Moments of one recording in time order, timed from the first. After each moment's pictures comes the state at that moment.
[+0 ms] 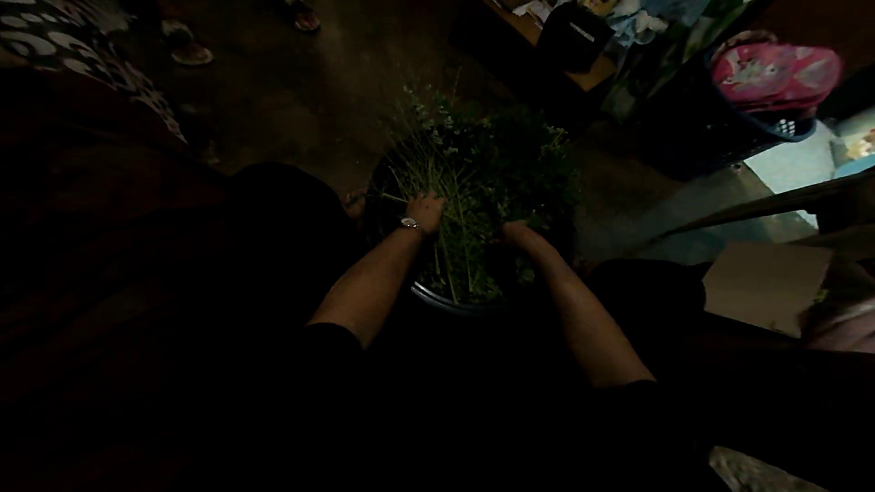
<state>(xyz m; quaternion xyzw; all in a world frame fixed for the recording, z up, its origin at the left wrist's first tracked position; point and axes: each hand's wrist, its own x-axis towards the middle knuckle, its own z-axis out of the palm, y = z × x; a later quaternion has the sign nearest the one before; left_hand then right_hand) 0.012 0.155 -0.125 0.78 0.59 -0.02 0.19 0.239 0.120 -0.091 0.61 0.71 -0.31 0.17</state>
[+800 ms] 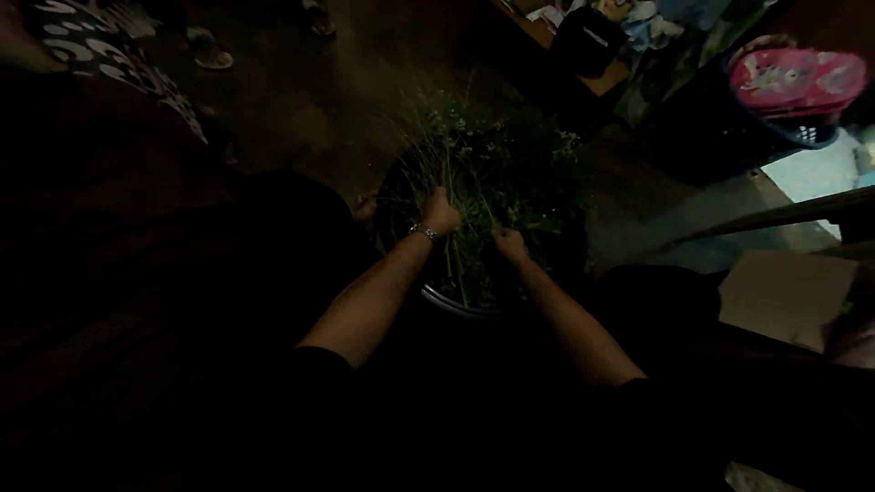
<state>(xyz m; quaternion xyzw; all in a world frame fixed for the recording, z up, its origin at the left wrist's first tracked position) 0.021 0.129 -0.079 0.51 0.67 0.23 0.49 0.205 0.103 -0.126 0.74 0.49 -0.44 -0.16</state>
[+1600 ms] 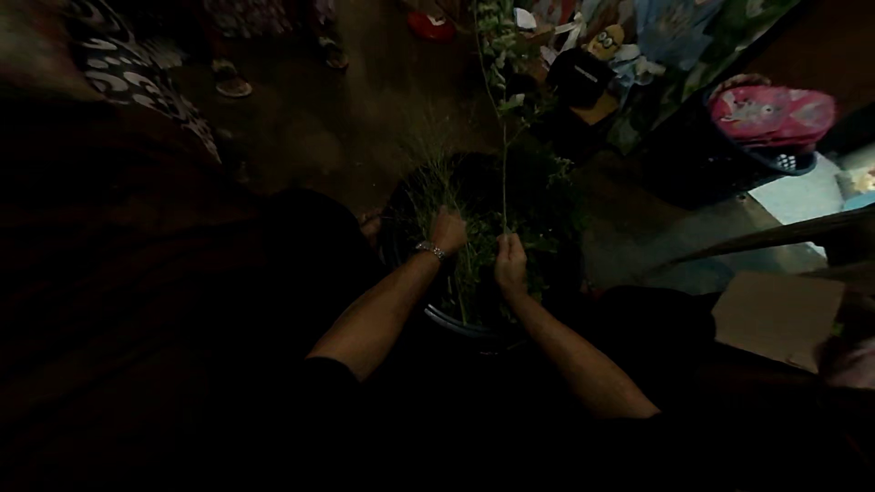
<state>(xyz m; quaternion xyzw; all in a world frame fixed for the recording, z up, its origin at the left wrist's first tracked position) 0.029 0.124 -0.064 0.69 0.64 0.14 0.31 0.178 0.057 -0.086 0.65 0.57 -0.30 -0.41</state>
